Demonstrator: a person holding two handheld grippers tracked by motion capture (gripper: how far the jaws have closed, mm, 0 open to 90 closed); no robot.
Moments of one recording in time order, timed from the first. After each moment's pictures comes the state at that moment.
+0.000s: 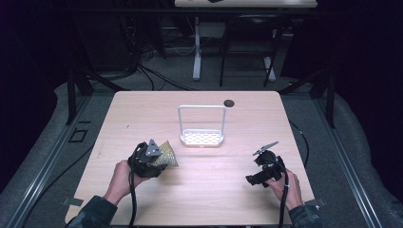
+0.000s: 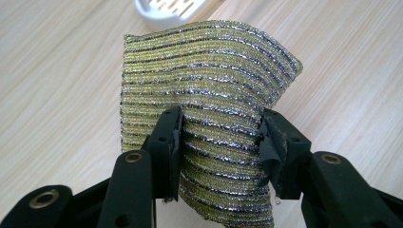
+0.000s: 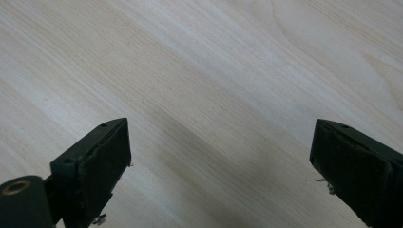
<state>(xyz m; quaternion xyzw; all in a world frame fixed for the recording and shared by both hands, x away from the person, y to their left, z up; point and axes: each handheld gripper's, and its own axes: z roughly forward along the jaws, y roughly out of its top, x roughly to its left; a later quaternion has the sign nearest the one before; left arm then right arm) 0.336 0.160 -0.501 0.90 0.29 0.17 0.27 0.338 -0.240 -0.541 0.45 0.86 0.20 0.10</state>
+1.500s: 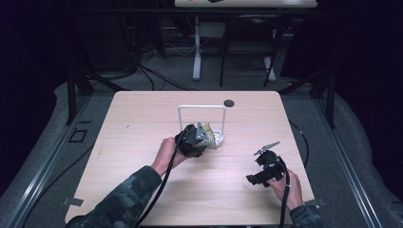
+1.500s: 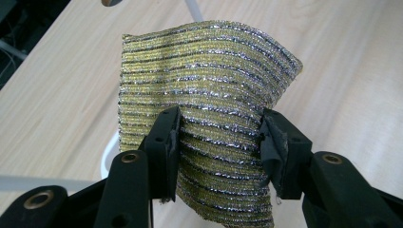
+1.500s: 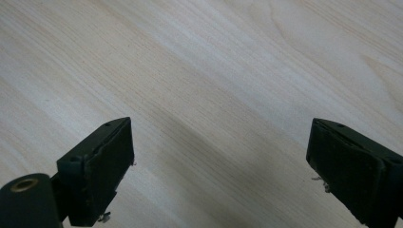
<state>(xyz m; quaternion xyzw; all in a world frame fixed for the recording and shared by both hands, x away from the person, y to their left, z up) 0.404 0.038 -0.501 0.92 0.19 0.21 0.28 0.337 -0.243 -0.542 0.45 0.86 0.21 0.09</state>
